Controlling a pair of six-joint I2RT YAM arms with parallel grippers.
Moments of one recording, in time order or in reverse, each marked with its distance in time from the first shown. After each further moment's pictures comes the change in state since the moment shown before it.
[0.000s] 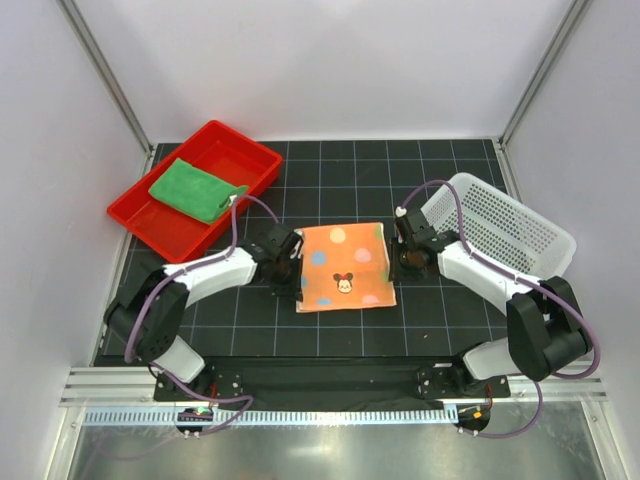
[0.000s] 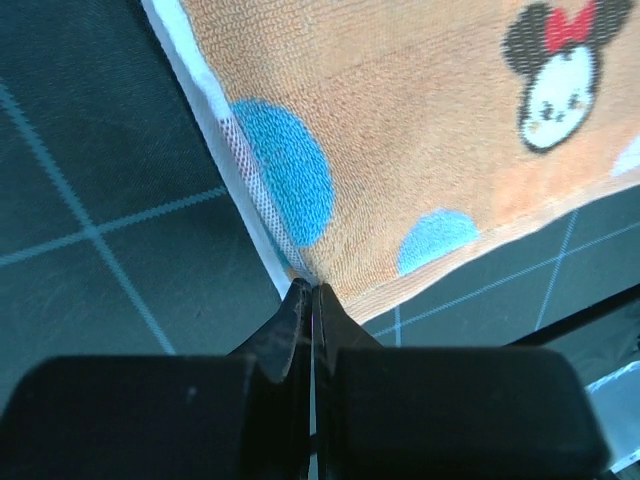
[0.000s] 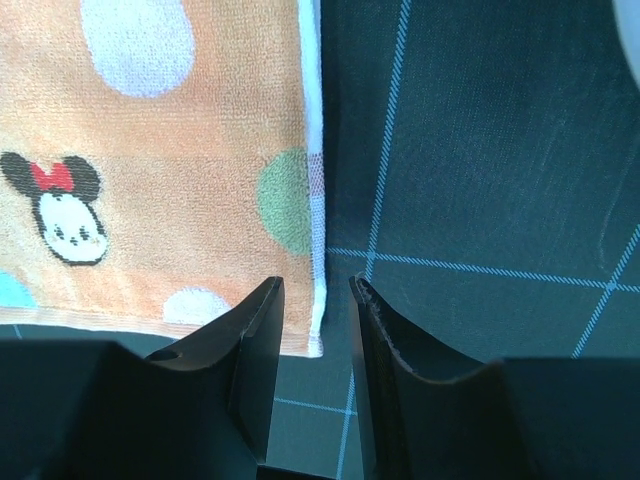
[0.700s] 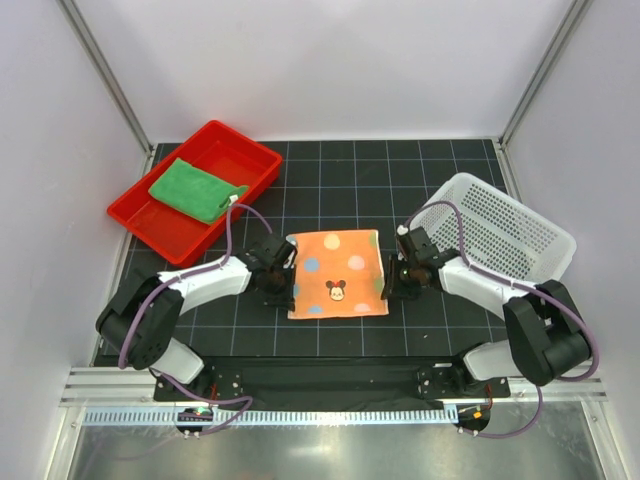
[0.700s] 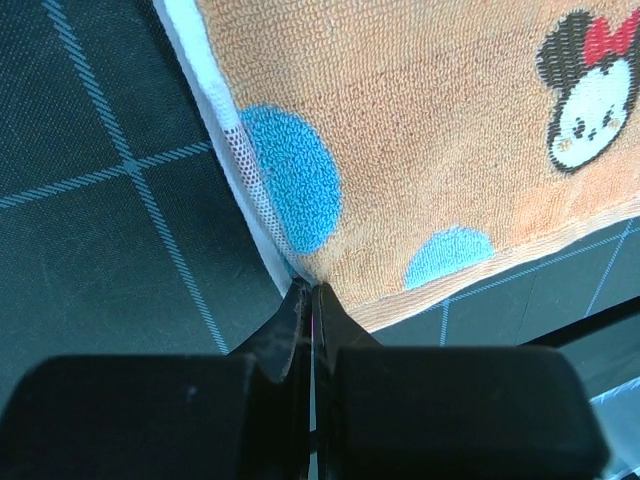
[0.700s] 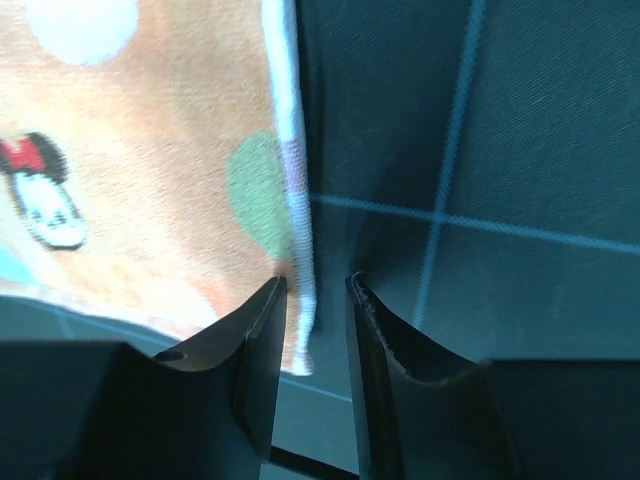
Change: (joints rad) left arm 0.000 -0.069 -0.090 -0.015 -0.031 0.006; right arm 0.000 -0.013 -0.156 0.120 -0.152 0.095
